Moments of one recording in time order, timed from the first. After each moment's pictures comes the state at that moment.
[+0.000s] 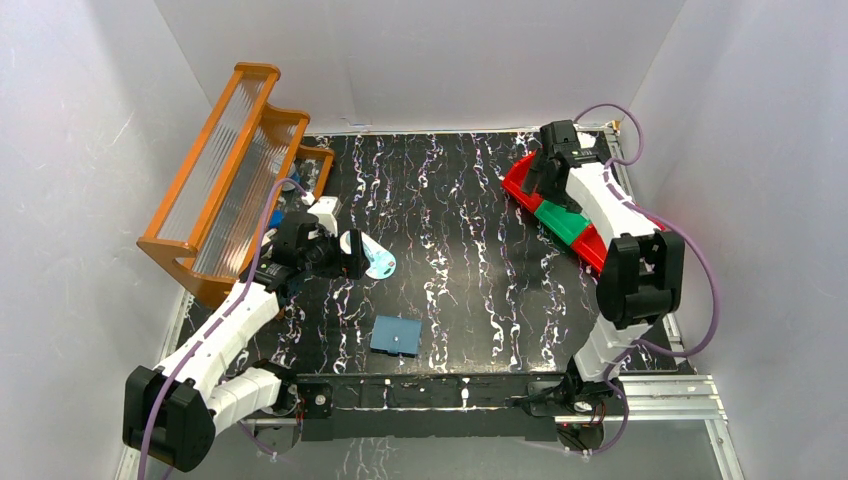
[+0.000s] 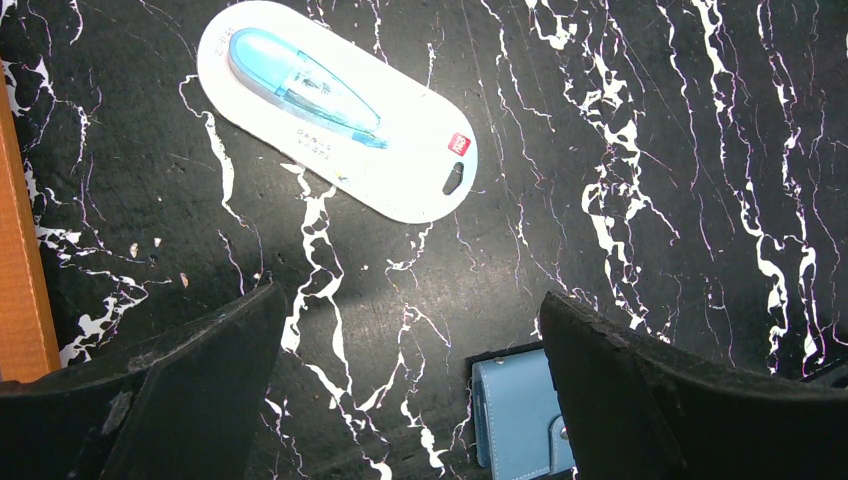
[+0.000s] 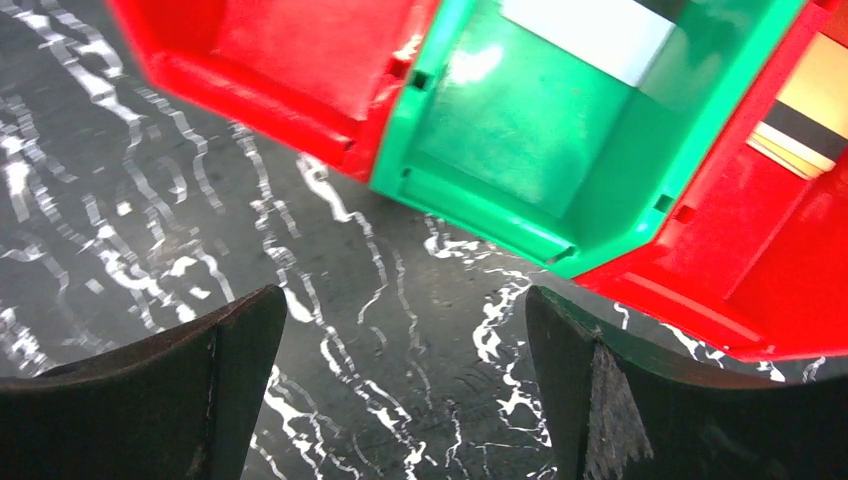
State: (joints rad) left arm -0.36 1.03 0.71 -0.39 0.13 -0.25; right arm 0.19 1.73 1.48 -0.77 0.30 0.53
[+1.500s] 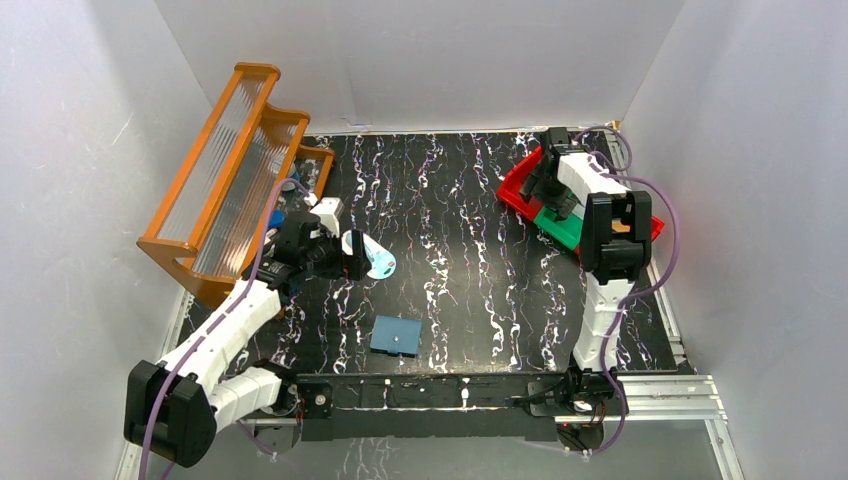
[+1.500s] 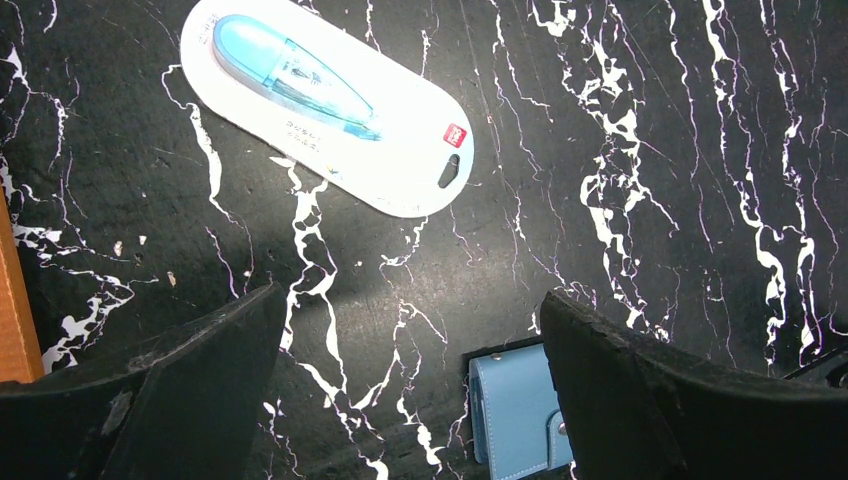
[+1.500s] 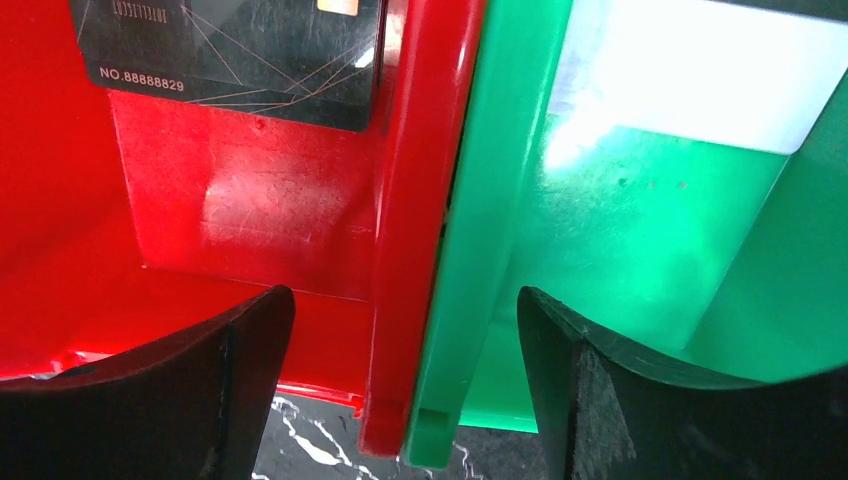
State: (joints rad) left arm -0.36 1.05 0.71 -0.39 0.15 -0.25; right arm 0.10 2.13 1.69 -0.78 0.21 0.68
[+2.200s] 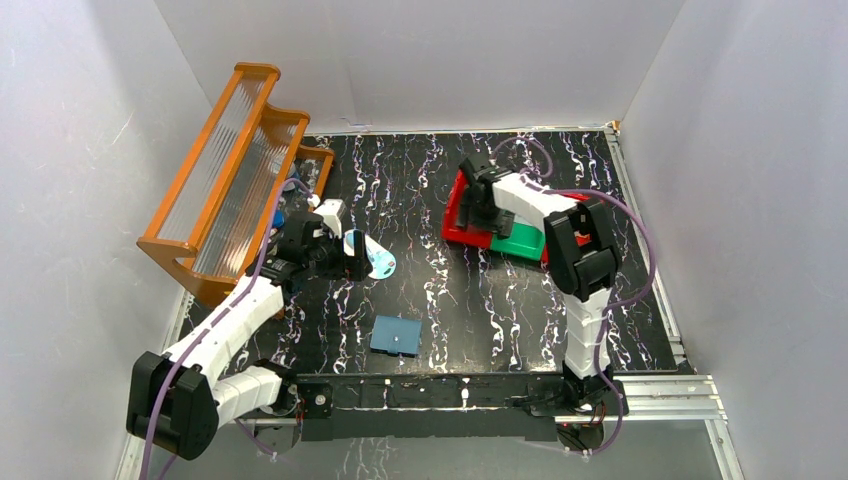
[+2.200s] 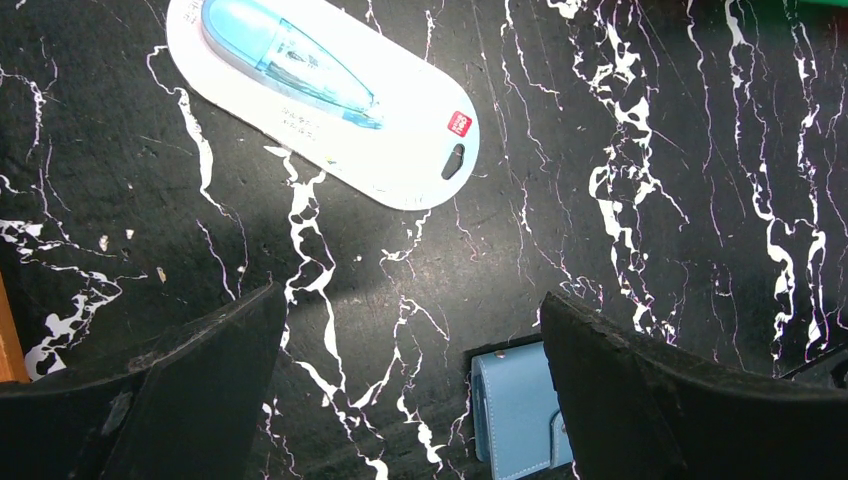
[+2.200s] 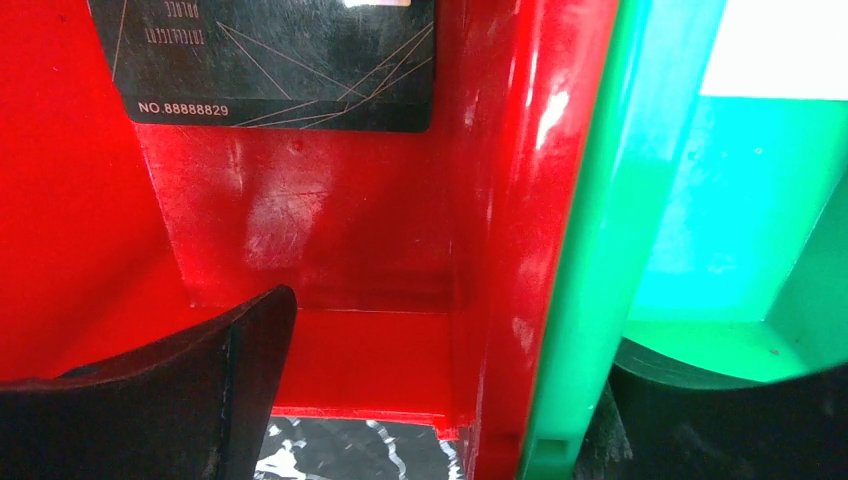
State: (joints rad) left arm -0.36 1.09 0.72 -0.39 0.16 -0.26; right arm 0.45 2.05 1.55 -0.77 0.21 0.68
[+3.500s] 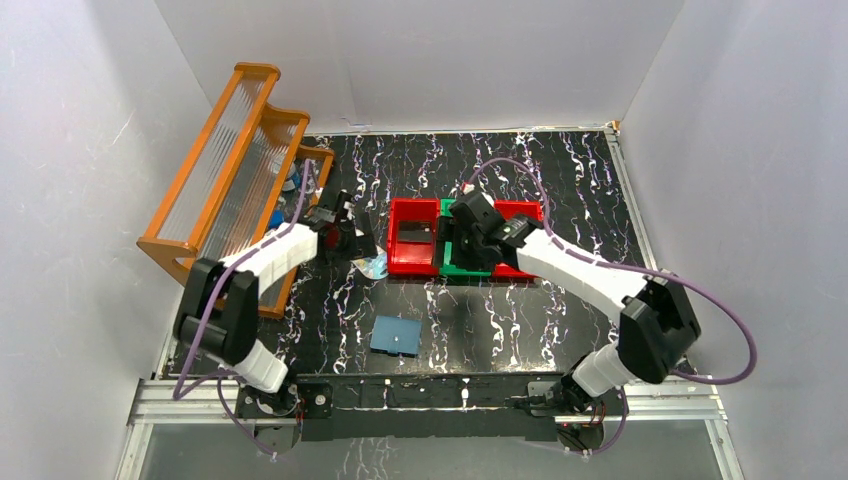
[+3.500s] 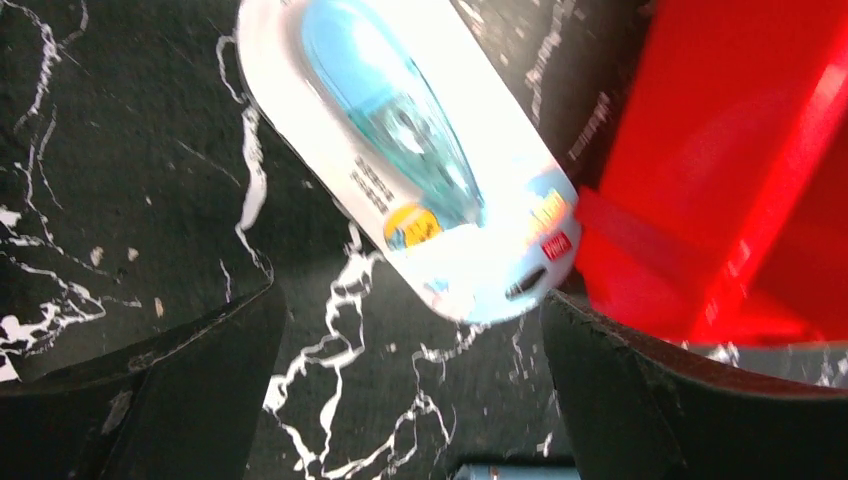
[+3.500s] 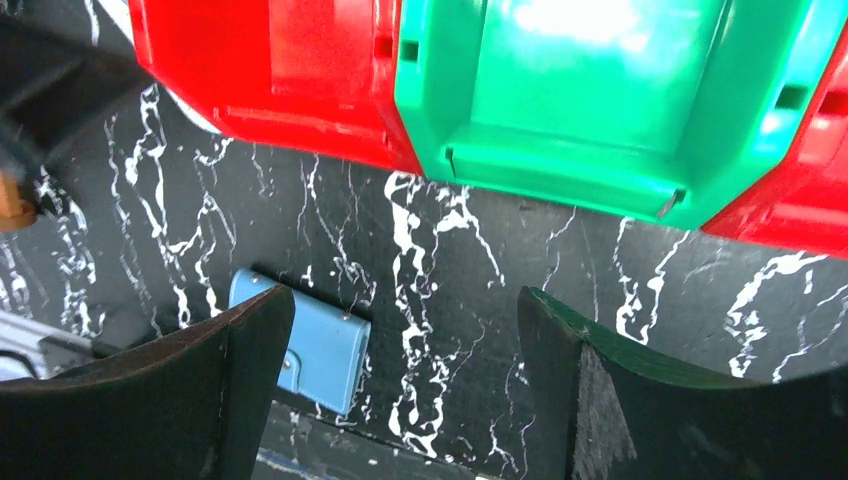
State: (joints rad) left arm -0.37 1.51 0.94 -0.47 -0.01 -0.49; right arm 0.79 1.51 1.17 -0.64 0.08 0.74
